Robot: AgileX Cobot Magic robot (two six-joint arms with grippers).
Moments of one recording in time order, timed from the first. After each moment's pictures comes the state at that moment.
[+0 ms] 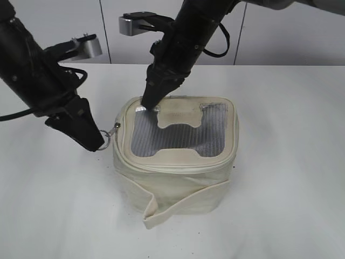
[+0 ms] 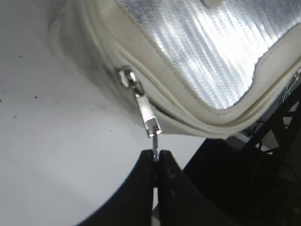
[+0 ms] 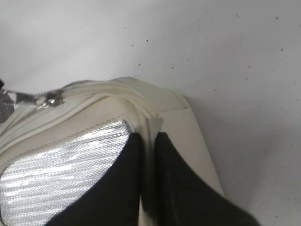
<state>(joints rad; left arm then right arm) -0.33 1.70 -1.20 -0.57 1.17 0.66 0.55 2.25 -2.00 0.52 1.23 -0.75</state>
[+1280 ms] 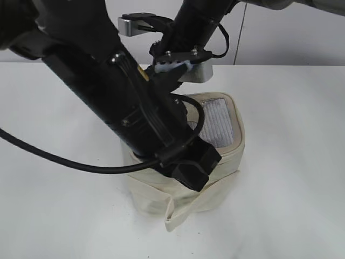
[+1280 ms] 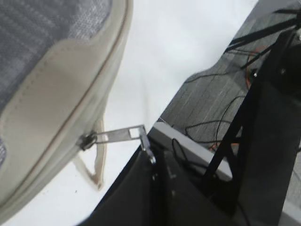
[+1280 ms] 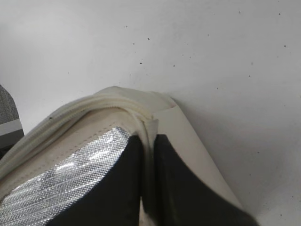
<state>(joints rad) -0.89 1.65 -1.20 -0.53 0.89 0.25 0.56 2.25 -2.00 0.52 1.23 -0.72</state>
